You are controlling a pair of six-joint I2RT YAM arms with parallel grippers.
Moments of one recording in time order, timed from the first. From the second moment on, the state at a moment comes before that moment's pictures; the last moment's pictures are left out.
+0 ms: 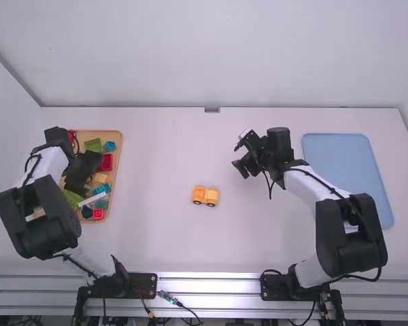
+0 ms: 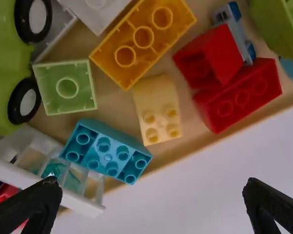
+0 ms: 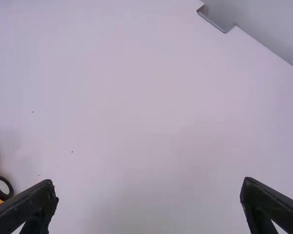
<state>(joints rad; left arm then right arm) 0.50 1.76 1.21 -0.80 0.11 -0.77 0.21 1.64 0.88 -0.03 -0.38 -0.50</state>
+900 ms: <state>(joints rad) 0.48 1.90 1.28 -0.75 0.07 -0.84 0.21 1.64 0.88 -0.03 -0.38 -0.47</state>
